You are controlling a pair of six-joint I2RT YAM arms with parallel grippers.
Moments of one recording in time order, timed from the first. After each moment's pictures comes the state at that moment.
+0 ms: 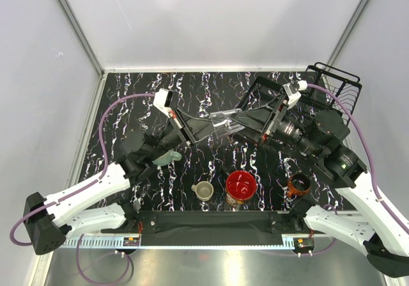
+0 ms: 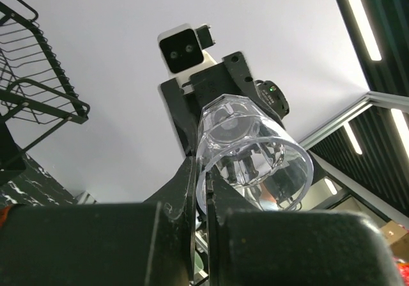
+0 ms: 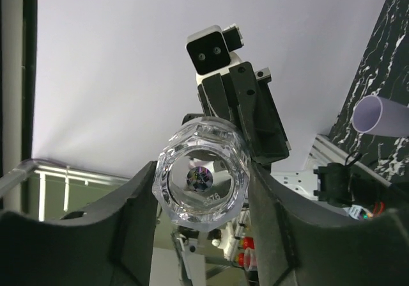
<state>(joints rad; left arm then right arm) -0.90 0.99 0.79 0.64 0.24 -1.22 0.74 0.84 1.17 -0.23 -0.30 1.37</state>
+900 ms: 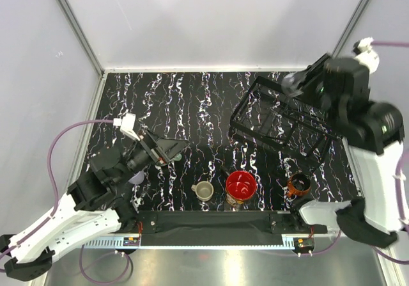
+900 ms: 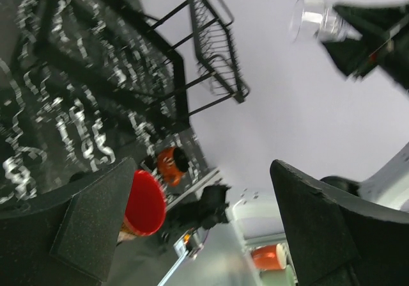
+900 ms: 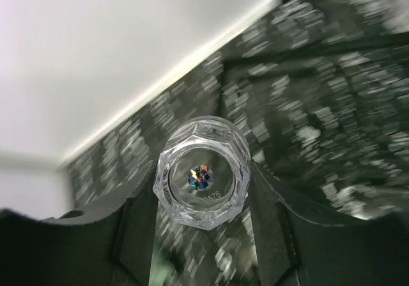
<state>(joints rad) -0.91 0.54 0.79 -0.27 -0.12 -1.00 0.55 1.25 2.06 -1.22 0.58 0.85</state>
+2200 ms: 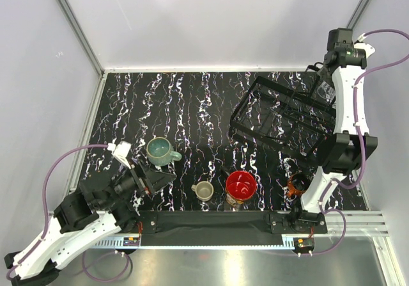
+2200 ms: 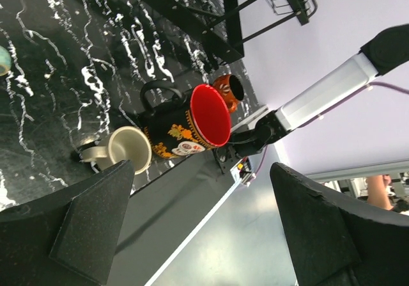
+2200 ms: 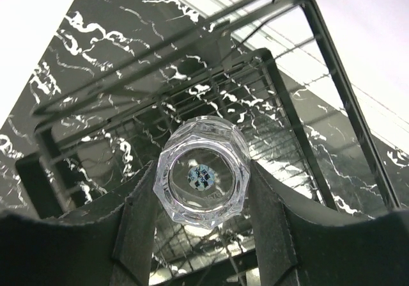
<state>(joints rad) -0.91 0.15 0.62 -0.67 -0.01 -0.92 -0.12 1.86 2.14 -1.18 0.52 0.70</state>
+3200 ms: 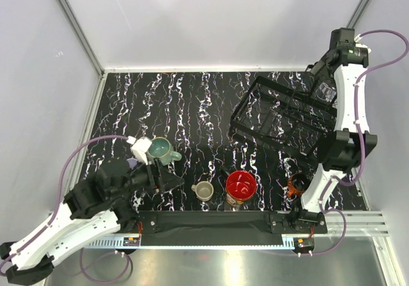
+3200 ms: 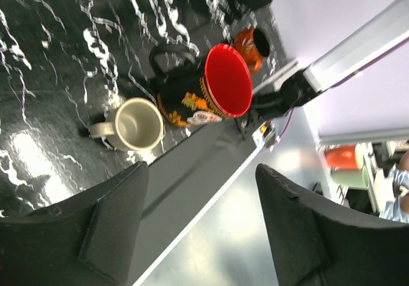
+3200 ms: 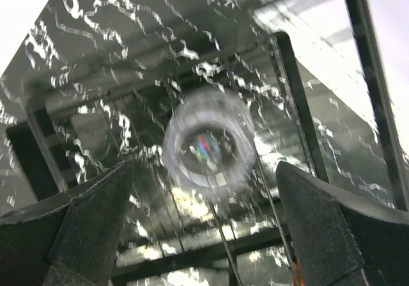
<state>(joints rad) -0.91 0.36 0.69 -0.70 0.10 -0.84 -0.15 1.93 2.20 -1.21 0.40 0.61</state>
